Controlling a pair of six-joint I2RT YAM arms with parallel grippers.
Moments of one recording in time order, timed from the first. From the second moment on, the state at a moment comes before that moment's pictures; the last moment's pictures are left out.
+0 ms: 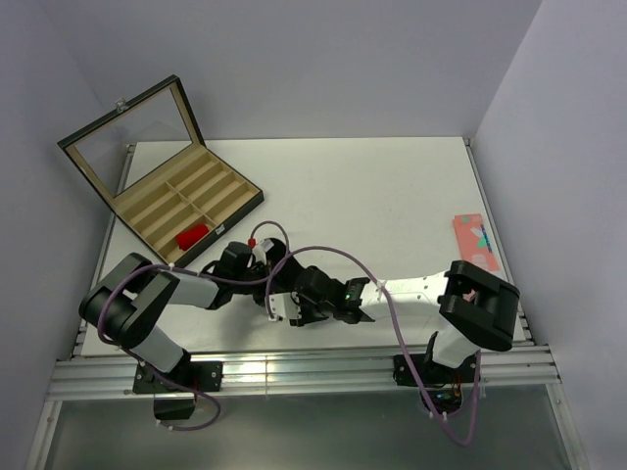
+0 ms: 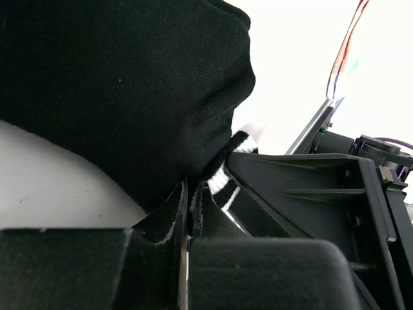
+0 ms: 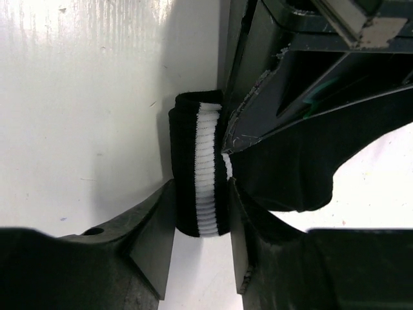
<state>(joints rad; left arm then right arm) -0.58 1.58 0.41 0.43 0.61 -0.89 1.14 1.54 0.72 -0.07 -0.02 -0.66</state>
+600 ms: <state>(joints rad) -0.81 1.61 0.41 0.52 0.51 -1.02 1.14 1.35 0.72 -0.39 -0.15 -0.59</state>
